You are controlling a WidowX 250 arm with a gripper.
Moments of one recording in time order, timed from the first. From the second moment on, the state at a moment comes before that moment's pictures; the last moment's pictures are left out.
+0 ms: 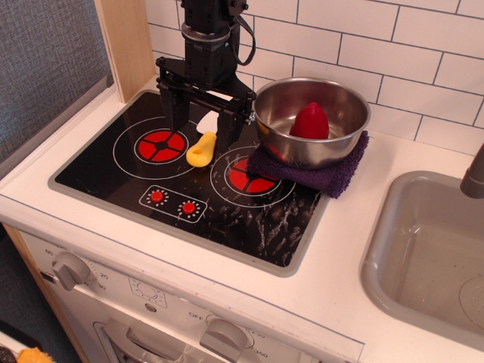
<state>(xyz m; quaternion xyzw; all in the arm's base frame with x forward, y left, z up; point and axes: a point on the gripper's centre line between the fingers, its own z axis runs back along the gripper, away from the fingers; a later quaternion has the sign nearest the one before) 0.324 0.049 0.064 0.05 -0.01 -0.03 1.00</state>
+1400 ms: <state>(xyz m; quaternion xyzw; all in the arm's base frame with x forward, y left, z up) 0.418 -0.047 0.092 -0.01 -0.08 -0.15 0.99</state>
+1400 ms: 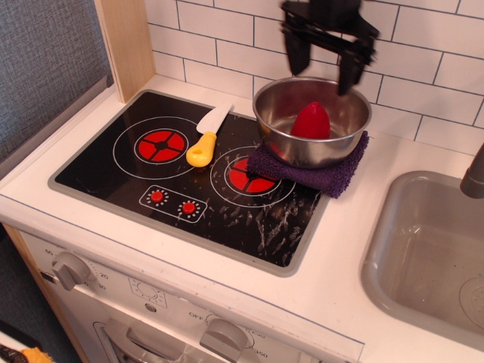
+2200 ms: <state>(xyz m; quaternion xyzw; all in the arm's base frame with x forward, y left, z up) 0.412 -0.019 0.054 0.05 0.00 -0.14 0.99</state>
